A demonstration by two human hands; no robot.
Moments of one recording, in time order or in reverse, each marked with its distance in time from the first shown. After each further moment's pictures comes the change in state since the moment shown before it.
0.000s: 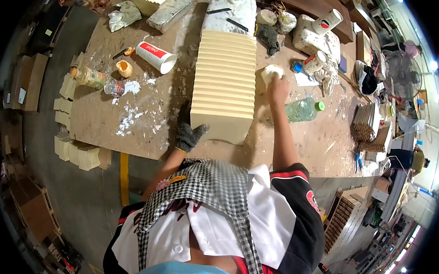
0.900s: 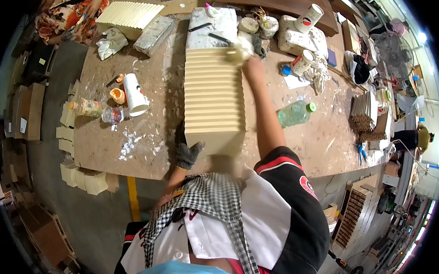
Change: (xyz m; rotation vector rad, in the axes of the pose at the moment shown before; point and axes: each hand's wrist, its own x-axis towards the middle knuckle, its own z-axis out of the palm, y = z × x) left_hand 0.003 0.005 0.002 -0.129 0.006 -0.073; right_hand 0.109 -0.069 -0.012 0.182 -0.200 0.051
